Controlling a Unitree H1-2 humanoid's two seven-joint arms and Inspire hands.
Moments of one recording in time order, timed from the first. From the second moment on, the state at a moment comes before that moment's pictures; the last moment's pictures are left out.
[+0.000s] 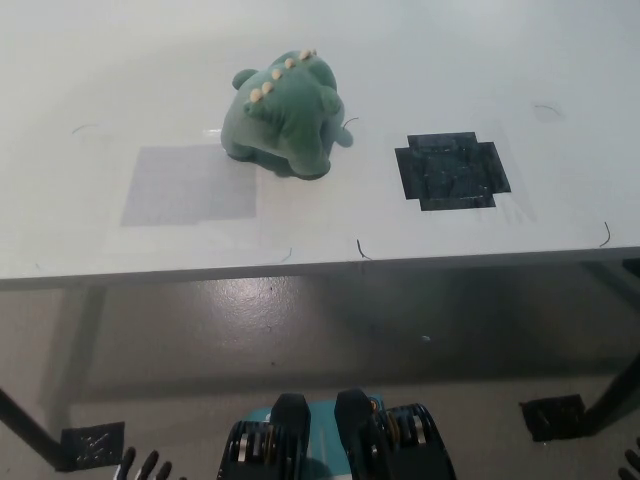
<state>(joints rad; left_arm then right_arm) 0.44 0.00 0.03 -0.05 -0.65 -0.22 -0.21 0.49 -0.21 -0.16 -0.23 0.59 -0.06 0.32</state>
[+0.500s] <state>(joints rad) 0.44 0.00 0.07 -0.15 -0.94 -0.07 -0.25 0.46 -0.21 -0.20 -0.27 0.80 0.09 0.31</state>
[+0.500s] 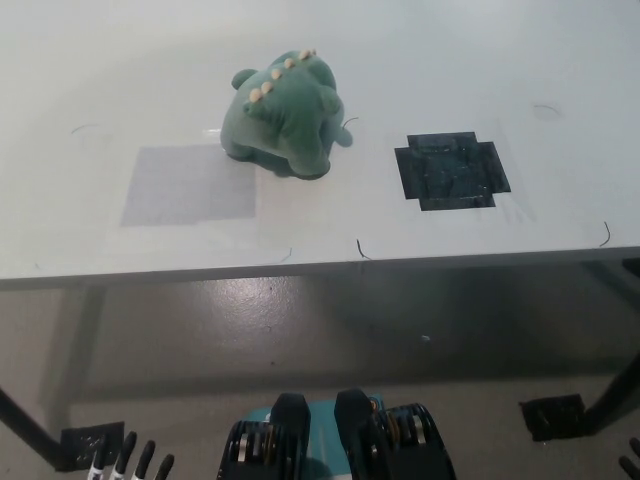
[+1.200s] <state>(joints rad) 0.42 0.00 0.11 -0.16 -1.00 -0.01 -0.27 0.44 -0.20 -0.23 -0.28 0.84 0.13 0.31</state>
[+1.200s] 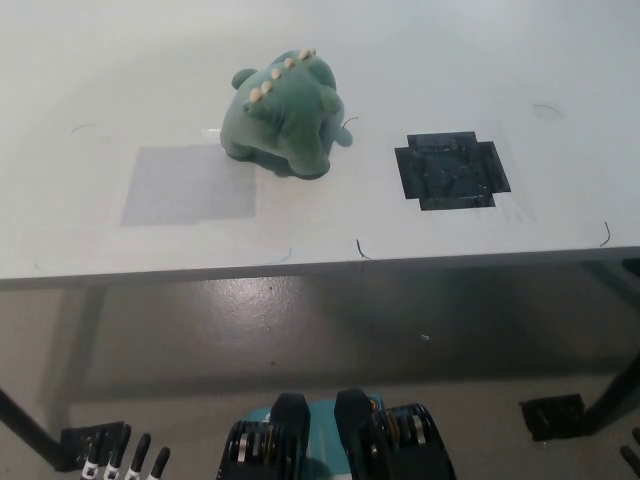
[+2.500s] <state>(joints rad) 0.38 -0.03 0.13 -0.16 -0.99 0.02 -0.28 0.39 -0.19 -0.24 -0.28 0.84 0.13 0.30</state>
